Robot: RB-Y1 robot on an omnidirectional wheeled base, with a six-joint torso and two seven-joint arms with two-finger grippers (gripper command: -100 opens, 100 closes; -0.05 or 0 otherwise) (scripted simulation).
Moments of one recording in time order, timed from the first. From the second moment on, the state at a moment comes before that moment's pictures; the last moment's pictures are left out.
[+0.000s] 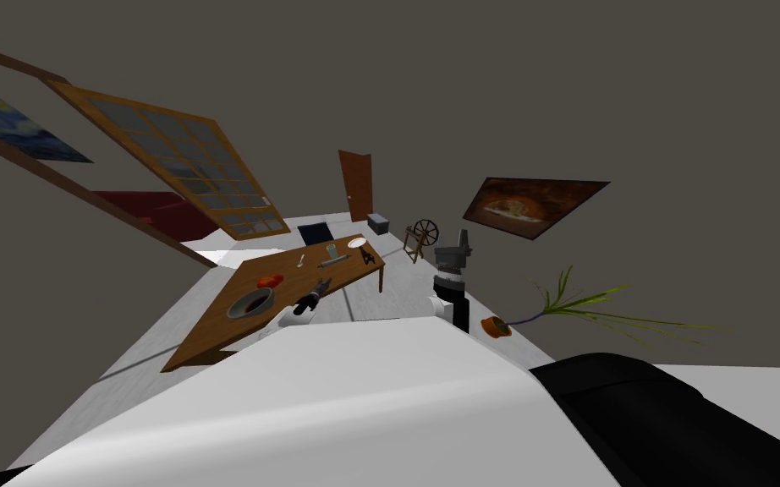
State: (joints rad) left arm 0.10 0.36 -0.04 -1.17 -0.21 0.05 -0.43; right arm 0.47 0.04 0.04 -2.34 -0.05 -0.45 -0.16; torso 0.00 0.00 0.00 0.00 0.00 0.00
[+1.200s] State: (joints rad) left arm -0.01 0.44 -0.07 -0.87 -0.25 0.18 -0.41; right arm 0.47 0.04 0.04 -2.34 -0.05 -0.45 -0.16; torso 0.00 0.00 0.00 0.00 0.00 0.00
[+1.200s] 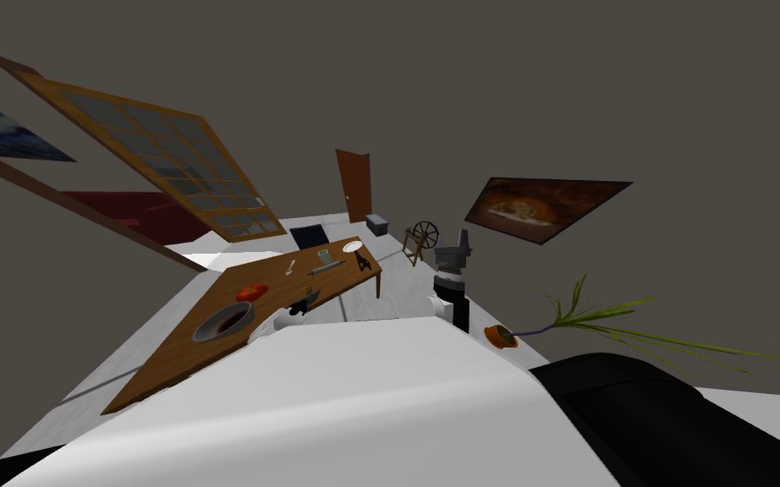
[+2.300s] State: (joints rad) left arm -0.06 0.46 -0.04 -0.70 -0.33 0.19 -0.39; right arm 0.47 0.04 0.04 -2.34 -0.05 -0.45 -0.16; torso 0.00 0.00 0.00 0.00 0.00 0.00
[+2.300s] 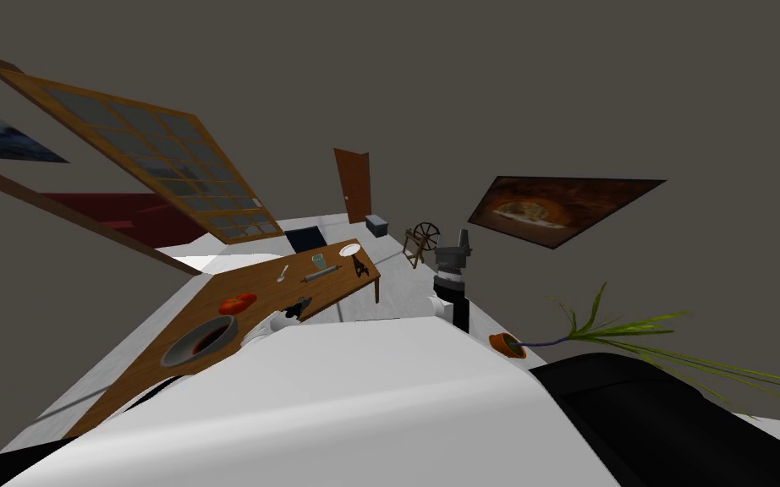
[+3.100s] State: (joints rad) left arm -0.05 0.44 -0.01 -0.68 -0.38 0.16 -0.38; right arm 0.47 0.04 0.04 -2.34 -0.05 -0.45 -0.16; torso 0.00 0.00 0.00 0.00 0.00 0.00
